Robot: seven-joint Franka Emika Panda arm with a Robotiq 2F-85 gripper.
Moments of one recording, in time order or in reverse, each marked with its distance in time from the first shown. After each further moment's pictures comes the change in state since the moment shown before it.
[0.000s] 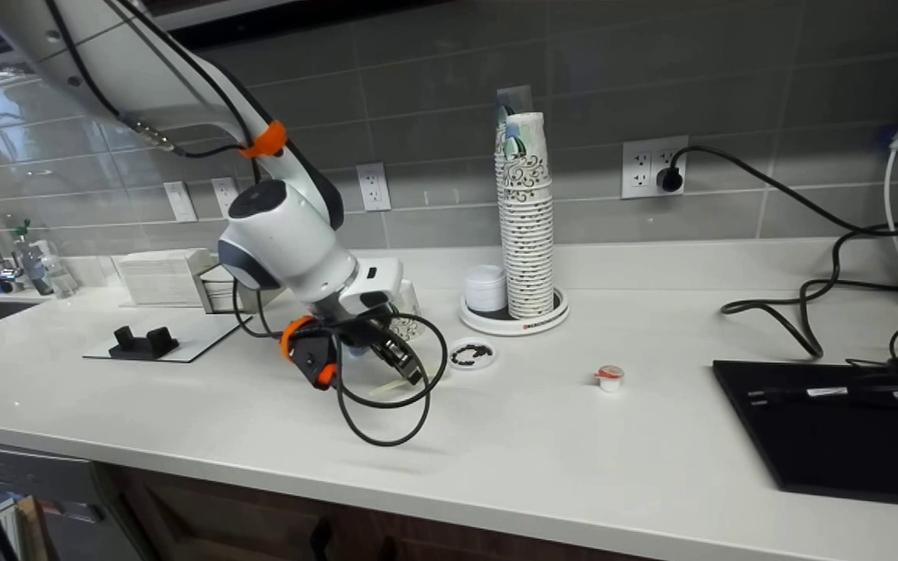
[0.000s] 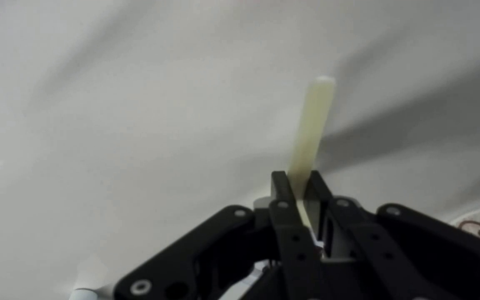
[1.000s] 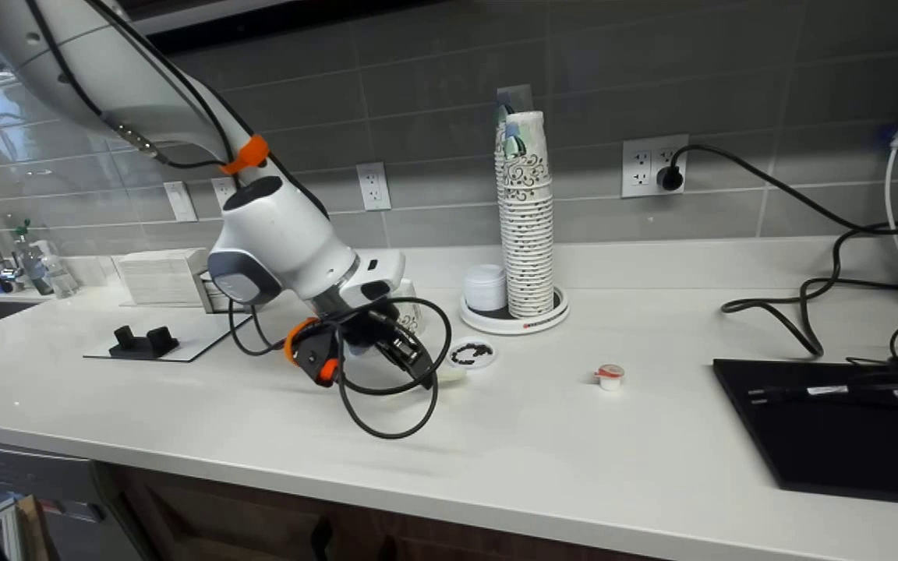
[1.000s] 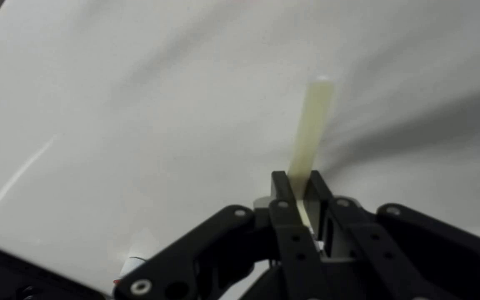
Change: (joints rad) arm 0.373 -0.007 -0.408 -0.067 -0.222 -0.005 0.238
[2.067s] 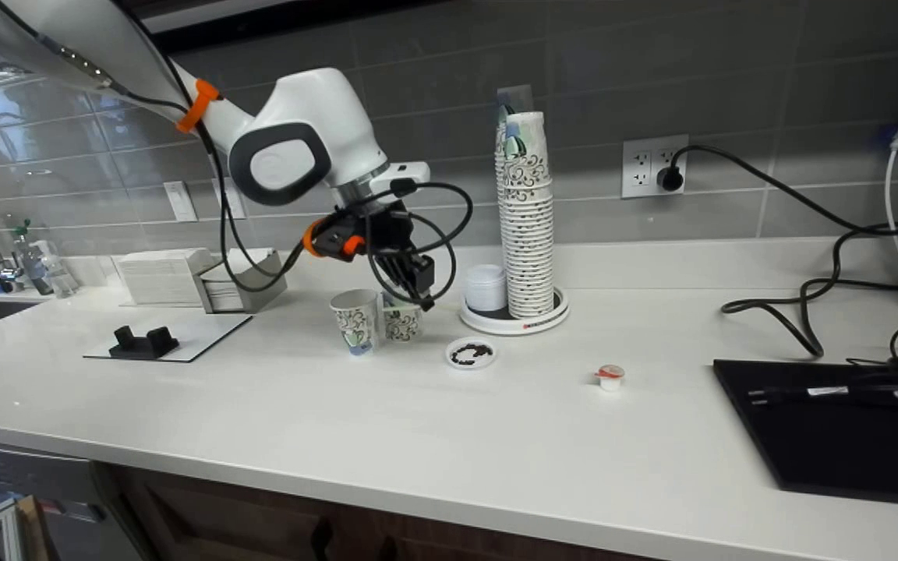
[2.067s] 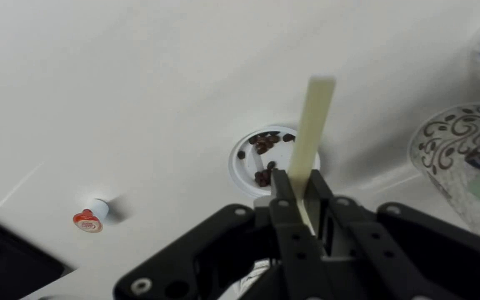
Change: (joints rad) arm 0.827 0.079 -0.963 0.164 -0.698 -0.675 0.737
